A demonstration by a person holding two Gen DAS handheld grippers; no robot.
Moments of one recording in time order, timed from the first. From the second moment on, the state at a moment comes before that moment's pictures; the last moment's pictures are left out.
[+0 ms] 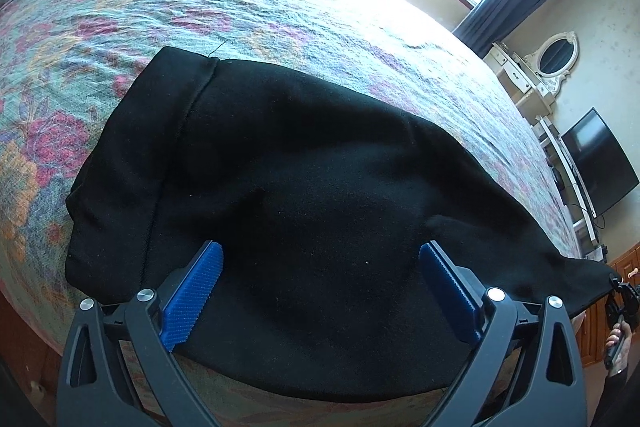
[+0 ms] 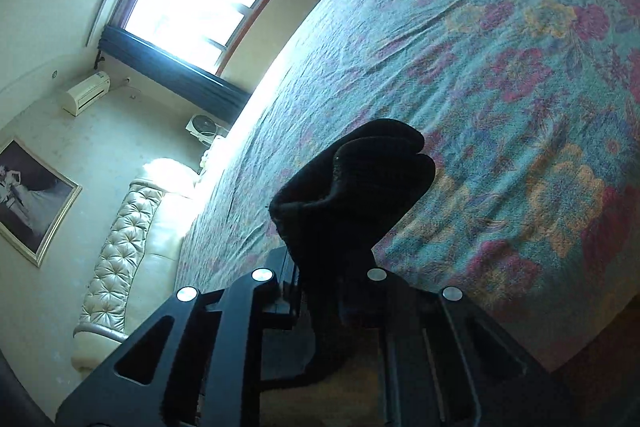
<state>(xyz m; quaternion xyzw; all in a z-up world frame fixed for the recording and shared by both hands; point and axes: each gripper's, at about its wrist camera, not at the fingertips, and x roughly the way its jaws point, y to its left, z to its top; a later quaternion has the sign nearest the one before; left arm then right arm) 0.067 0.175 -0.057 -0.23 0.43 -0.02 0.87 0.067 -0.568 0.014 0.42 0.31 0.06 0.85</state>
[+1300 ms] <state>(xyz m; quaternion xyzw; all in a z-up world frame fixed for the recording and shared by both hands) 0.054 0.162 -0.043 -0.23 0.41 -0.04 0.88 0.118 -0.205 -0.010 0.18 0.45 0.22 0.85</state>
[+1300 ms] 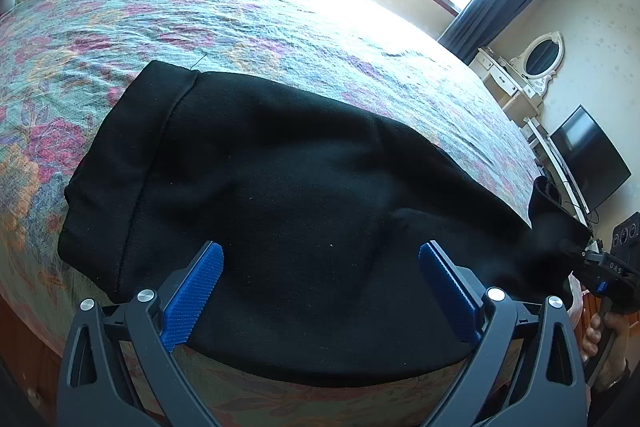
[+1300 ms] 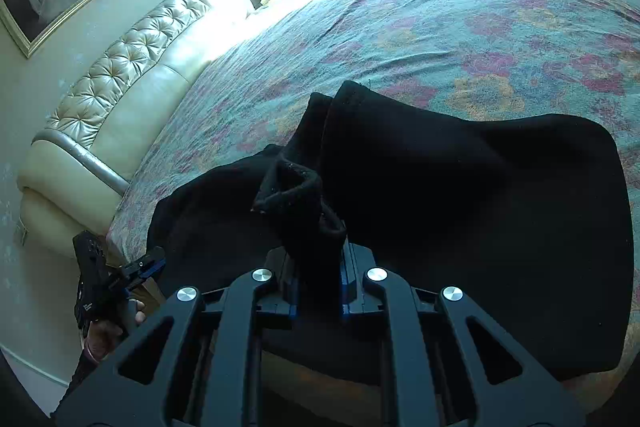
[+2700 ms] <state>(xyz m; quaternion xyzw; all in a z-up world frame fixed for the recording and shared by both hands) 0.037 0.297 -0.042 -0.33 0.39 -0.05 0.86 0.049 -0.156 -0.029 0.14 0.46 0.27 0.83</state>
